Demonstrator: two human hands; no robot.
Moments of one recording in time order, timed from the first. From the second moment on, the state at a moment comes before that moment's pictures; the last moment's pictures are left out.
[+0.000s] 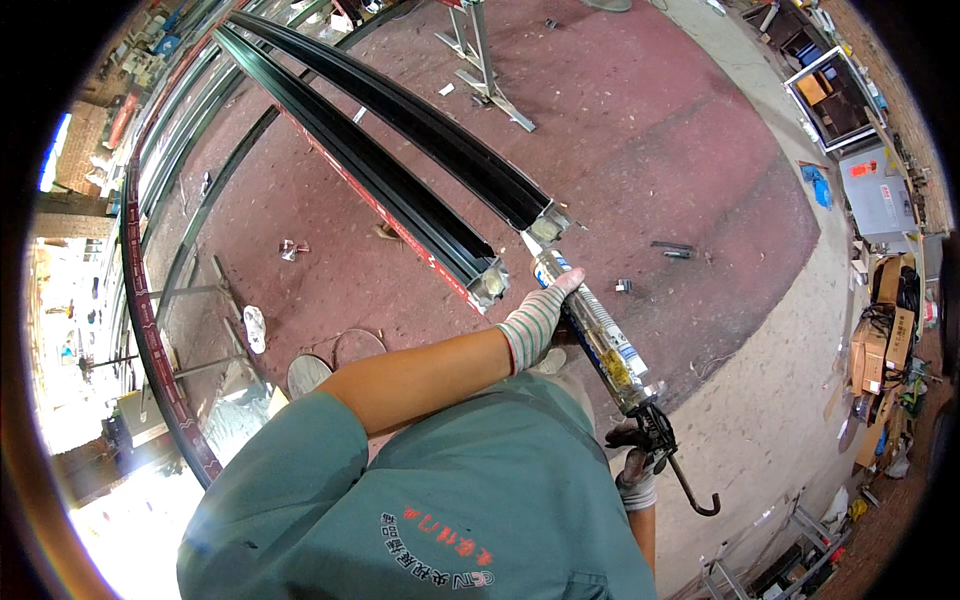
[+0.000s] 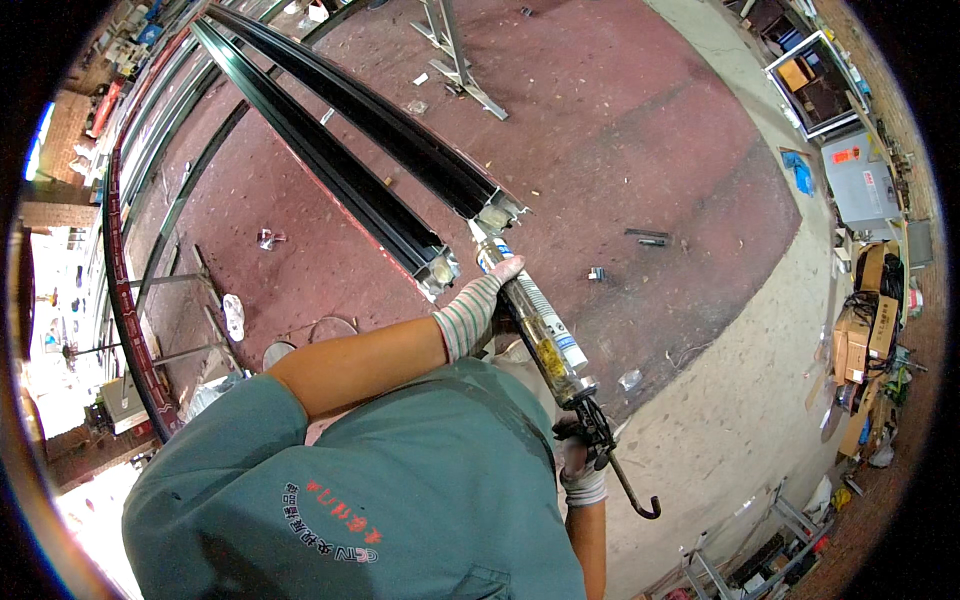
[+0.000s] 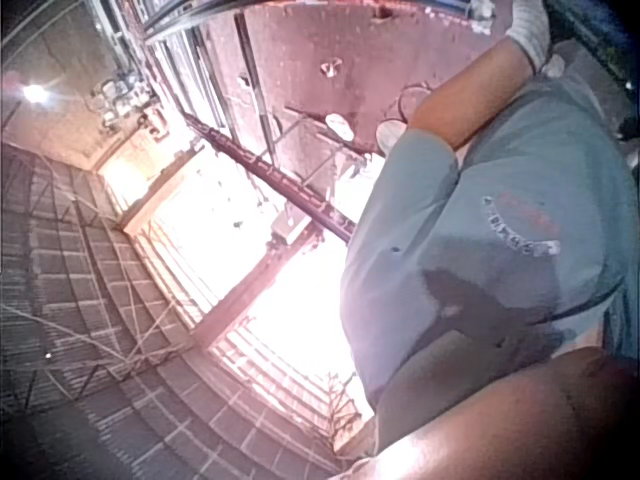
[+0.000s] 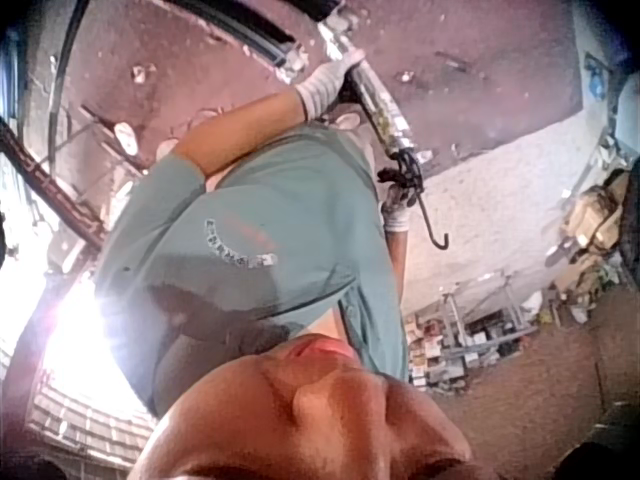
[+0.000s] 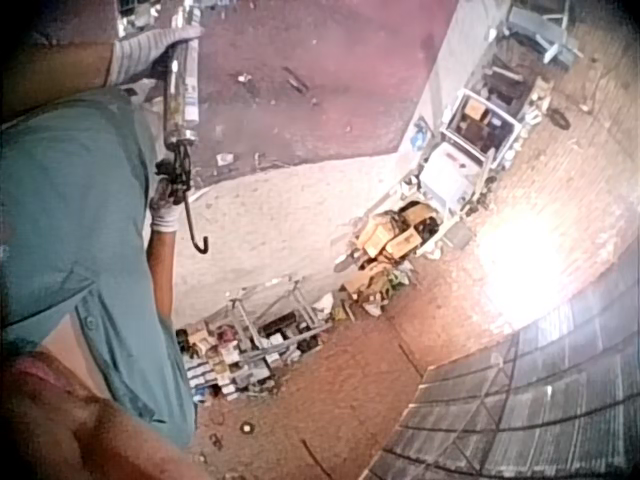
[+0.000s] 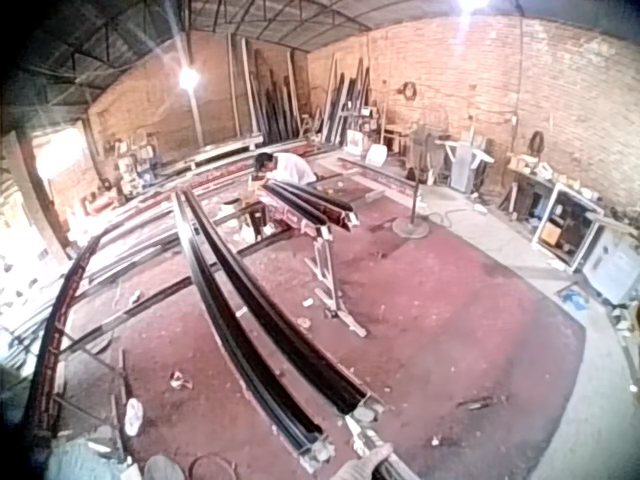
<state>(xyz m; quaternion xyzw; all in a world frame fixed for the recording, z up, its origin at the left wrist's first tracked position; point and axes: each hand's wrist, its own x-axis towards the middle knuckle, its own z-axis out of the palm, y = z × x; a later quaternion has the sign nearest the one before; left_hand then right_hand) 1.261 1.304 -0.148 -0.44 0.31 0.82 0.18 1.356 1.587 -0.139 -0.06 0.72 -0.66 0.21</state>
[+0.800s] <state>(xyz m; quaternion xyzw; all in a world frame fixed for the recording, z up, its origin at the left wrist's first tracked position) 1.261 1.317 -0.159 -0.46 0.32 0.80 0.20 1.377 1.621 -0.197 0.01 0.62 -0.75 0.25</state>
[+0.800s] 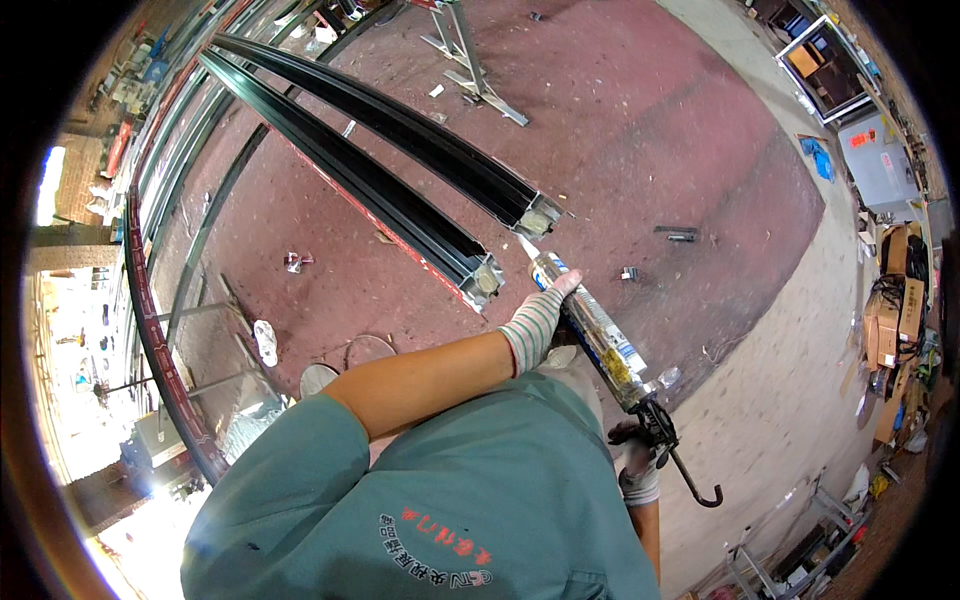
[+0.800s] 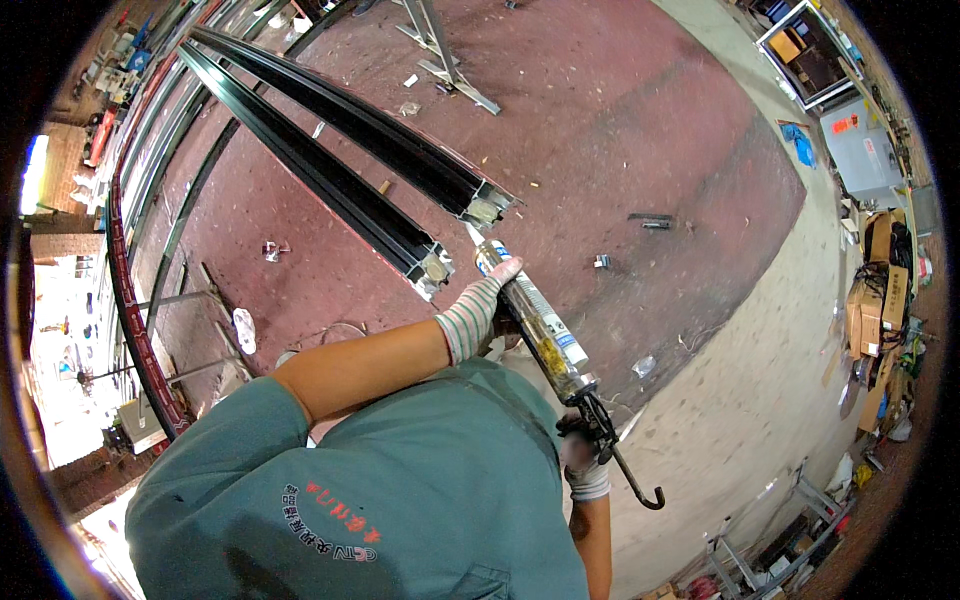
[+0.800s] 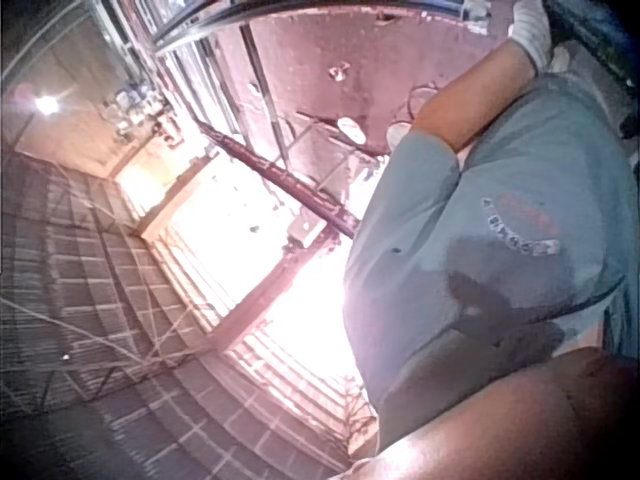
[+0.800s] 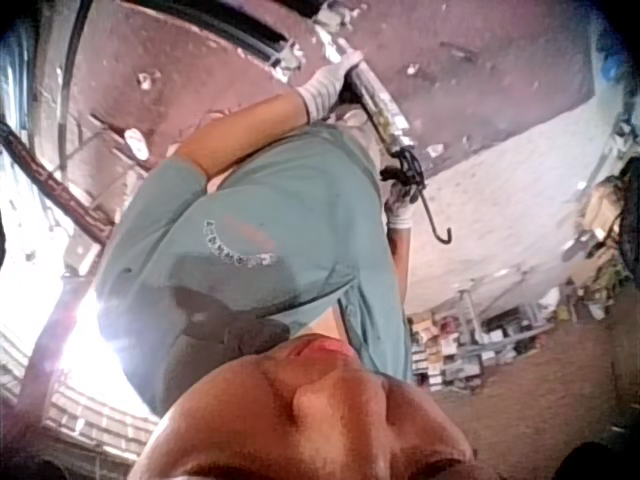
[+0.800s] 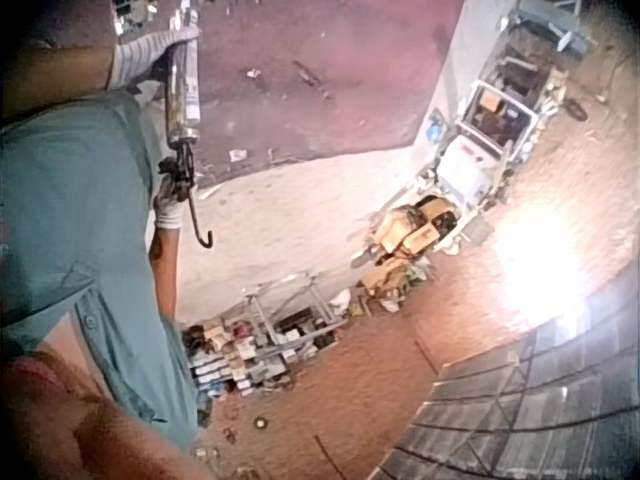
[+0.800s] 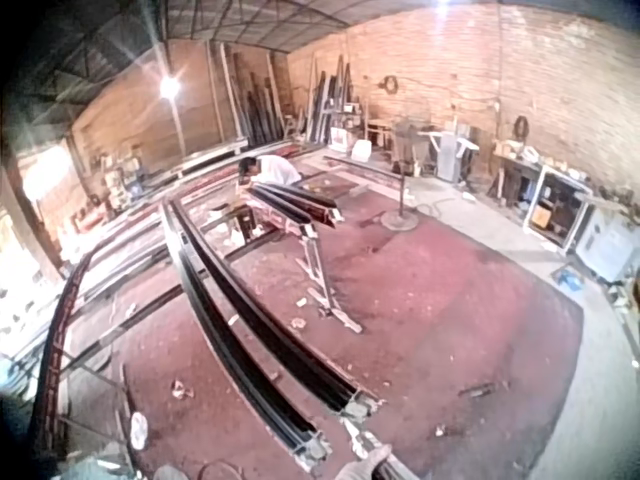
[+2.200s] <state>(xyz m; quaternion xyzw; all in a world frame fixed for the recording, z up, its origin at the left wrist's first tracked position) 1.242 1.334 -0.185 -0.47 0.27 0.81 0.23 1.383 1.617 -0.214 0.11 0.68 -0.70 0.16</state>
